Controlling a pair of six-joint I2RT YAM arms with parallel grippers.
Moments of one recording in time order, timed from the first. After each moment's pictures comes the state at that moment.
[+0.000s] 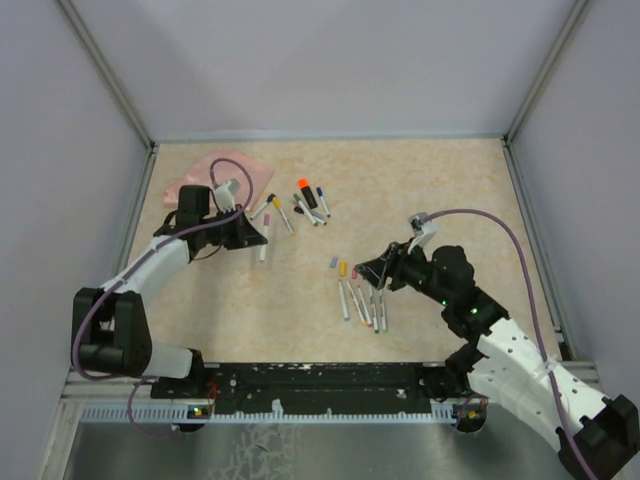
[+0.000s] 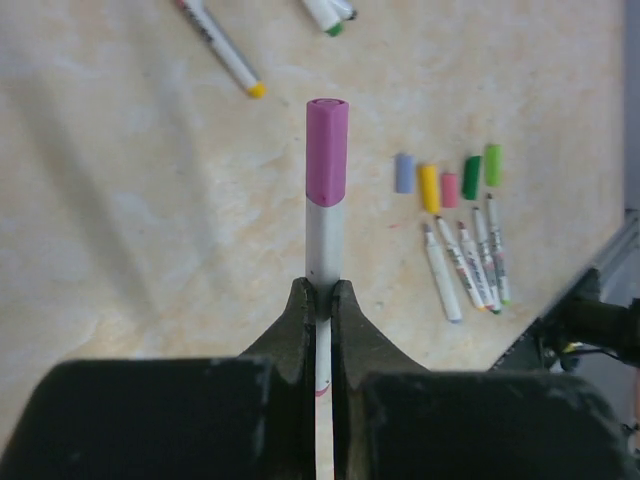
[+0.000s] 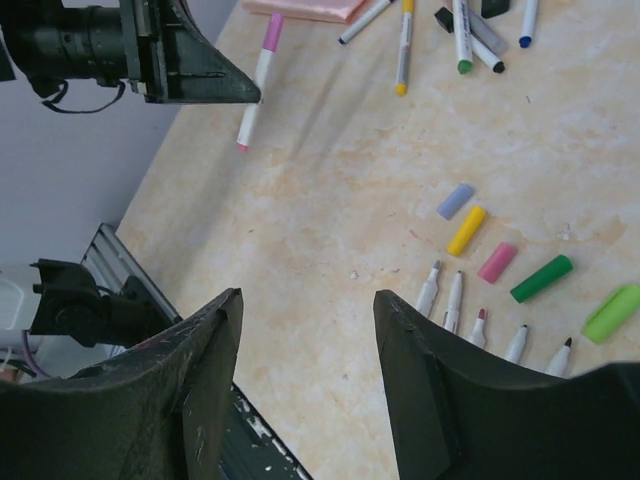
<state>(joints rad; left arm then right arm) -0.14 1.41 0.89 -0.30 0.54 -0.25 0.59 0.67 0.47 -0.03 -0.22 0.59</state>
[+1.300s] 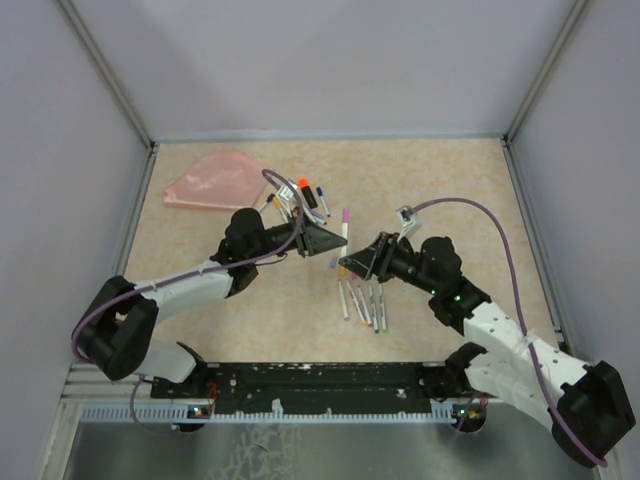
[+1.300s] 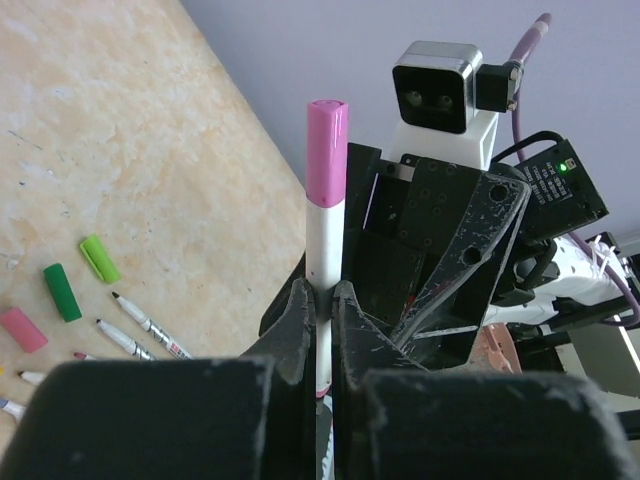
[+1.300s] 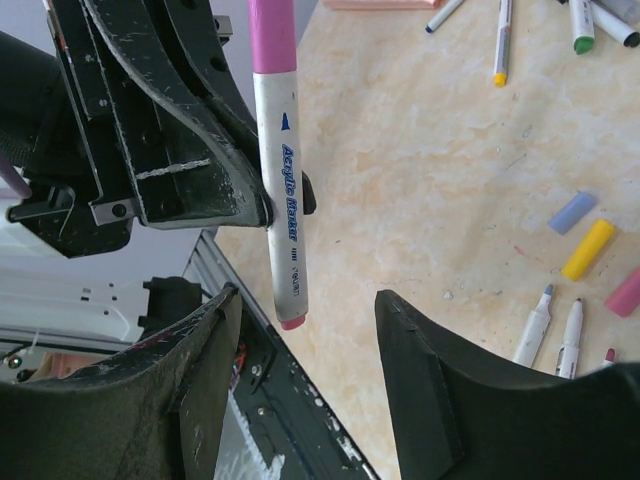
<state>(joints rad) -0.67 1.42 0.69 0.77 0.59 -0.99 0.60 0.85 0.46 0.24 -0.35 0.82</state>
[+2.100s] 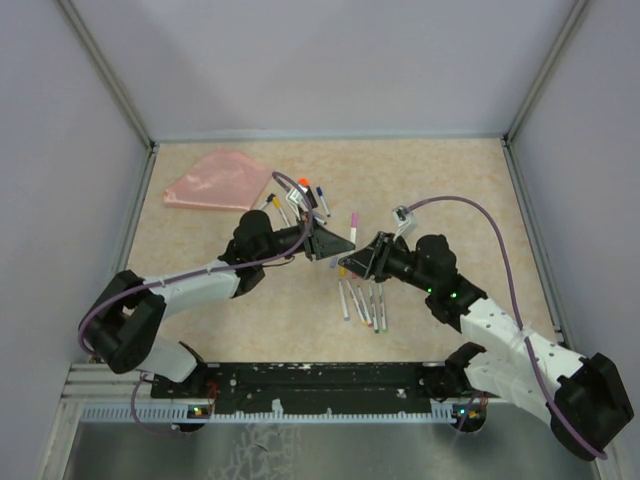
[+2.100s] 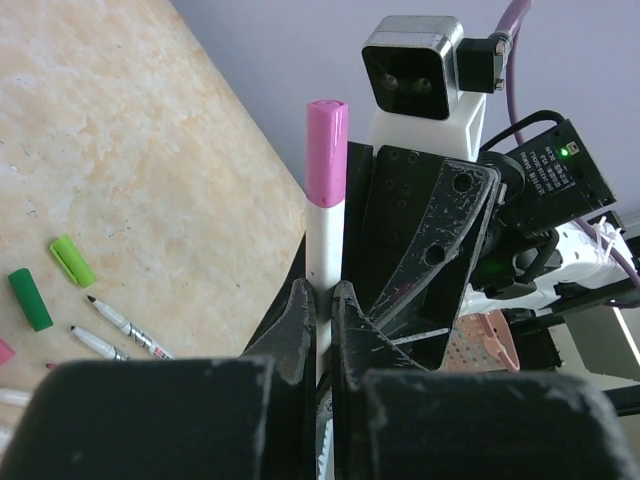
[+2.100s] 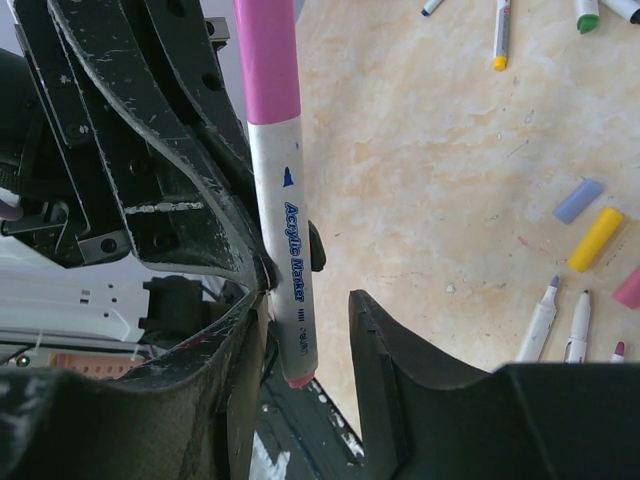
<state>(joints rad) -0.72 1.46 0.71 0.81 0.58 -0.99 0.62 0.90 0.48 0.23 -0.34 0.83</state>
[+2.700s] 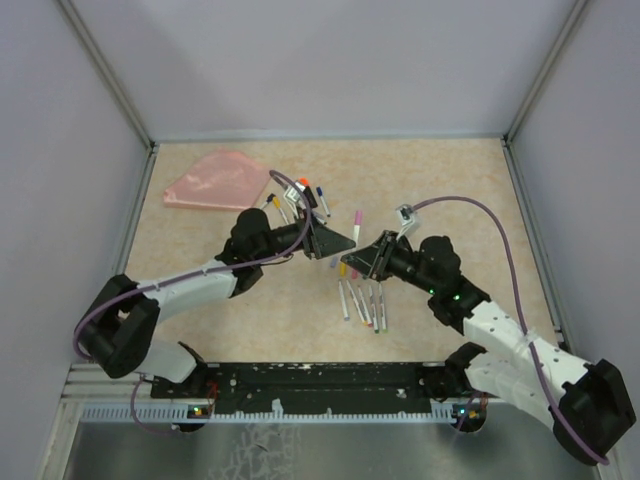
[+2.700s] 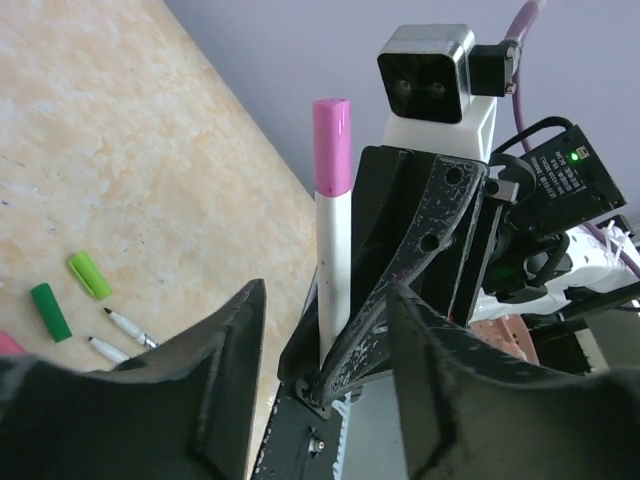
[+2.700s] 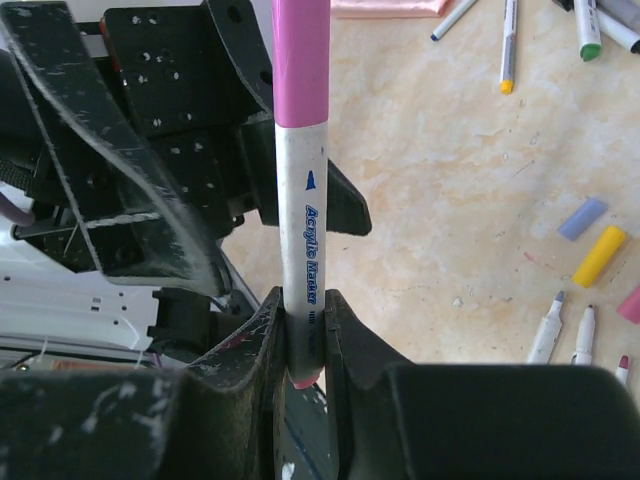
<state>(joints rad) -0.72 1.45 0.72 0.78 0.56 -0.95 0.63 0.87 0.48 0.24 -0.32 0.84</state>
